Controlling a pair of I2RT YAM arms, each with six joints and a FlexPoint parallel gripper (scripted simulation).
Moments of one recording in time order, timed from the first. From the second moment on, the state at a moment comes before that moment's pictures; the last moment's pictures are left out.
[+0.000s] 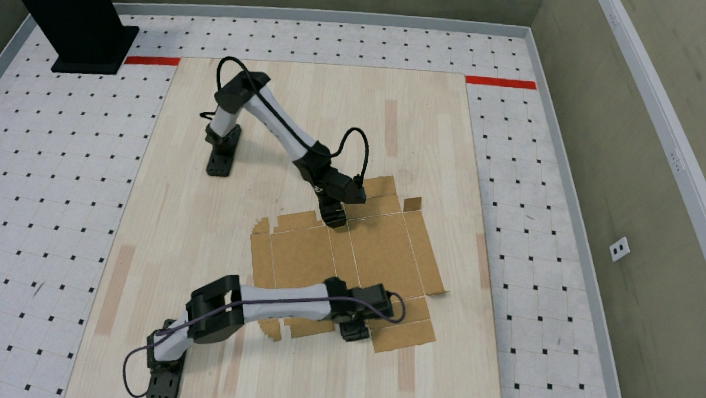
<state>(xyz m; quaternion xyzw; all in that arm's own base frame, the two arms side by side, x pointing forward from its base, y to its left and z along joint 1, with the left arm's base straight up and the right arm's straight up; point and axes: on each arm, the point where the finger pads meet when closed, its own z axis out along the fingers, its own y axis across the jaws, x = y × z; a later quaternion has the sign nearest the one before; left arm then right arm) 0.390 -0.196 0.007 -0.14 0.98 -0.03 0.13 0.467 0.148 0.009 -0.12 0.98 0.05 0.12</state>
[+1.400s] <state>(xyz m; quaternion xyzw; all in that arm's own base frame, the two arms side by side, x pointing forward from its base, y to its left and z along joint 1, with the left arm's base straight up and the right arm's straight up) 0.389 -0.195 0.004 -0.14 0.98 -0.03 0.13 0.470 0.149 0.006 -0.13 0.98 -0.03 0.14</state>
